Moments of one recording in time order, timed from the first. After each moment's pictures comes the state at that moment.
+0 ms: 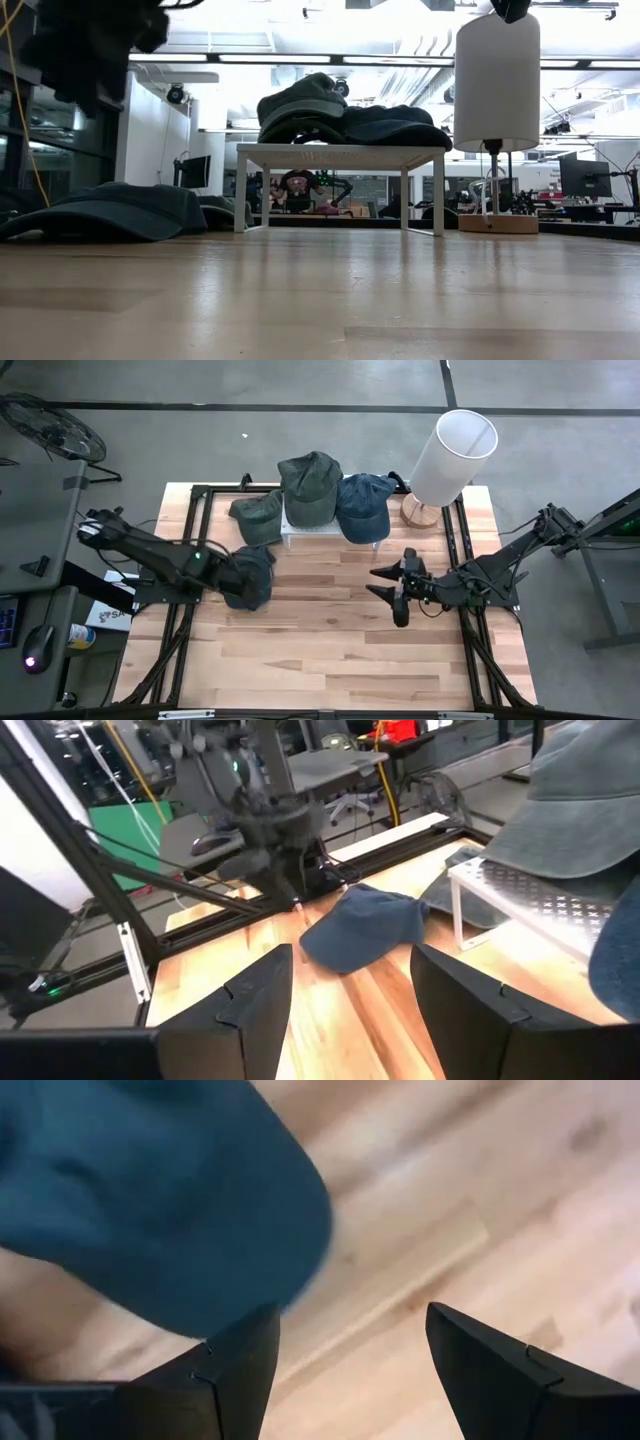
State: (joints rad) left arm -0.35 1.20 1.00 -1.06 -0.15 -1.35; right arm 0.52 1.07 0.80 0.02 0.72 0.49
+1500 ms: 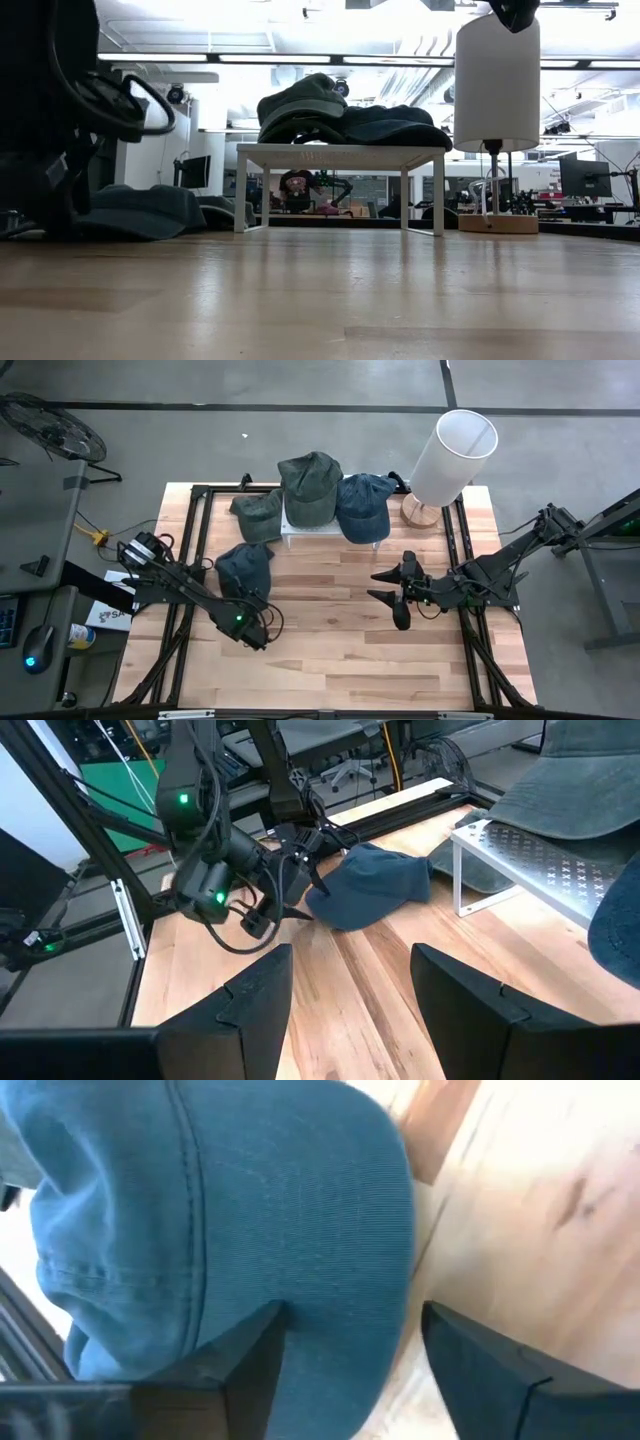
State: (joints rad) left arm -0.58 1.71 0.91 -1.01 -0.46 -1.02; right arm 0.52 1.07 0.80 -0.09 0.67 0.53
